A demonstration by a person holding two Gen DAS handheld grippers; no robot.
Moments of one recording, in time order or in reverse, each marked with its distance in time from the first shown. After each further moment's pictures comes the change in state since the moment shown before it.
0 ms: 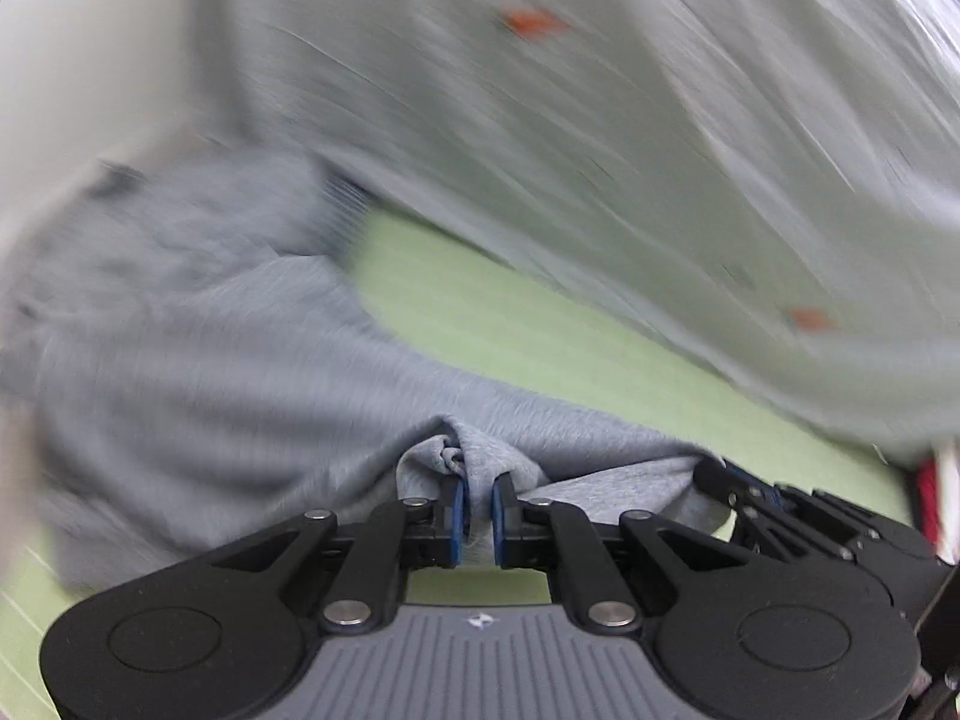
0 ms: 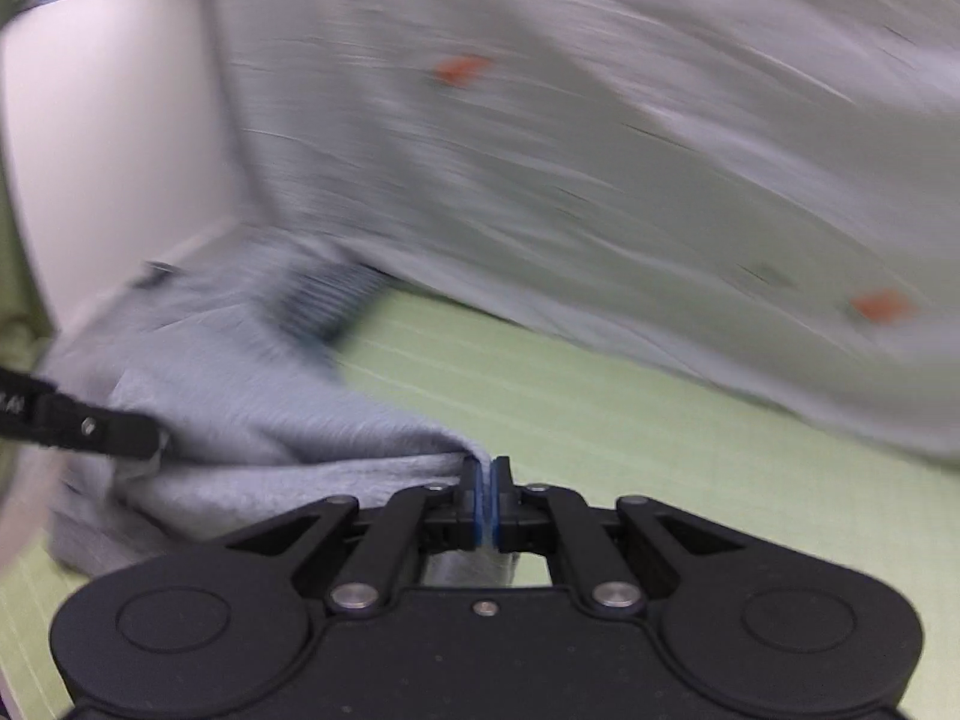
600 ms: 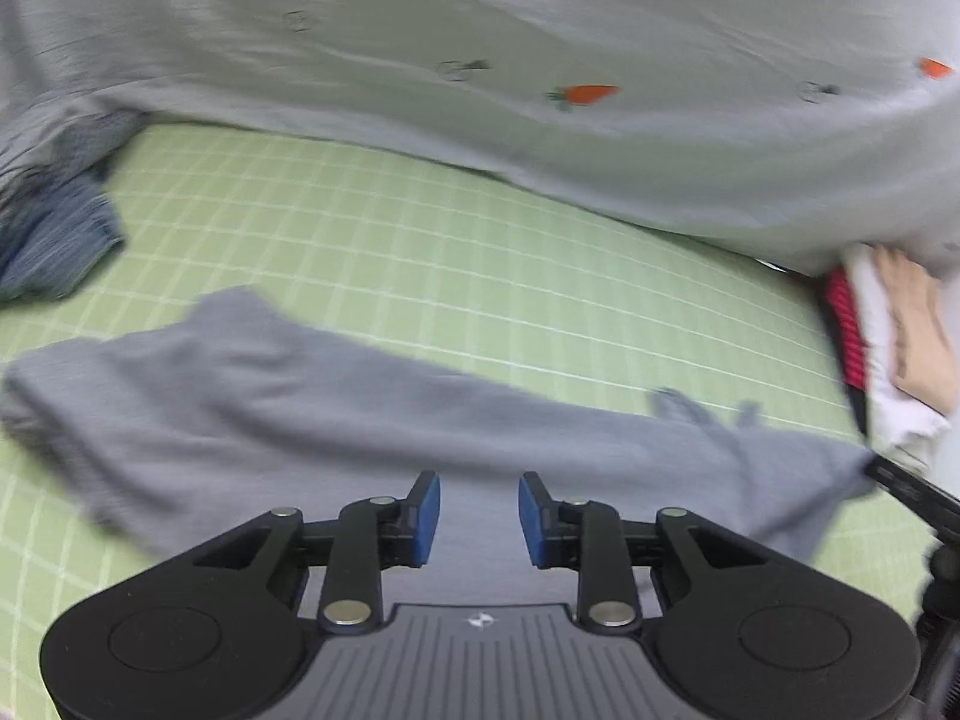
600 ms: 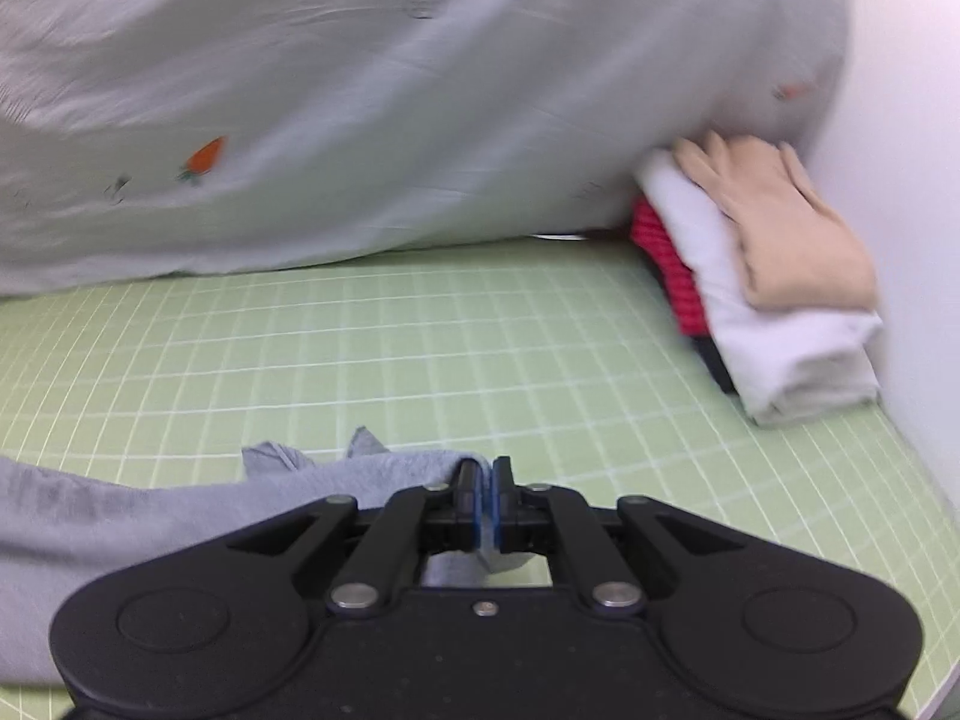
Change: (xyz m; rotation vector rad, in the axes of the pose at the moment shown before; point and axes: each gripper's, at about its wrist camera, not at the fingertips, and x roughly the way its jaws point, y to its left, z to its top) left arm 0.019 -0.184 -0.107 0.142 0.146 -0.025; right arm -0.154 -0.325 -0.139 0.352 0.109 -0.538
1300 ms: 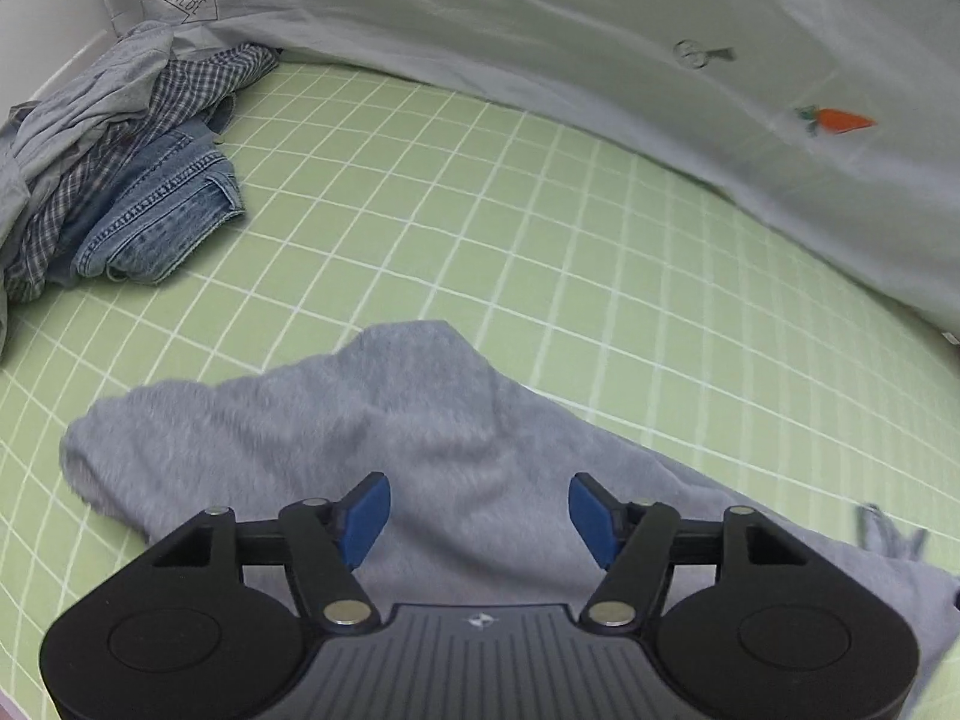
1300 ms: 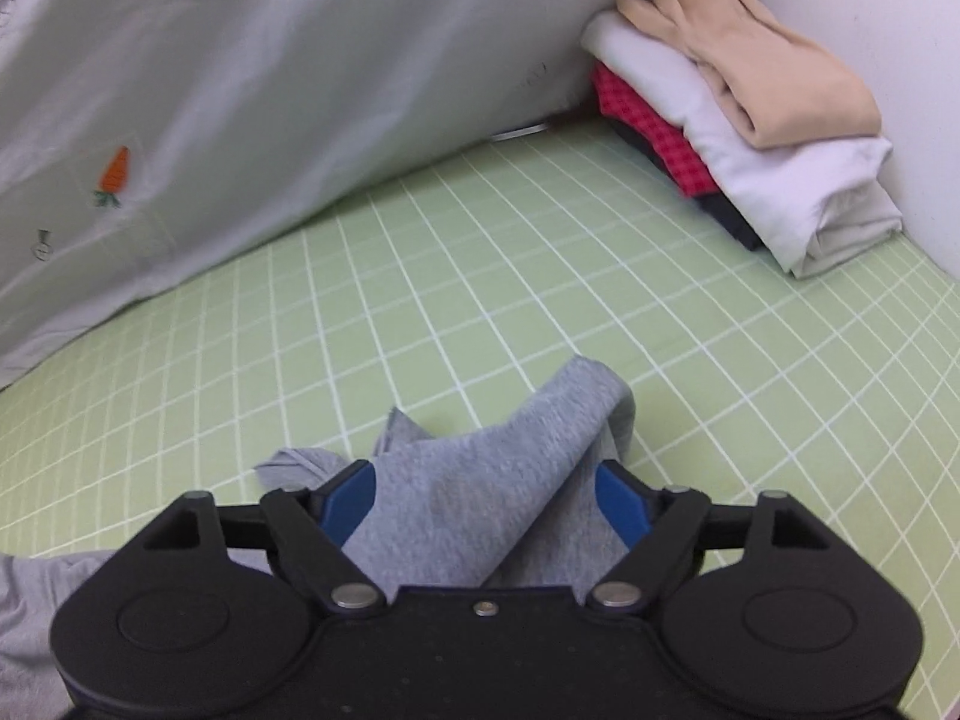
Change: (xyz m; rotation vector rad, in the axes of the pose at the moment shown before) left arm 0.089 0.075 0.076 -0.138 0.100 0.237; right arm 0.065 0.012 -0.002 0.260 0.173 0.002
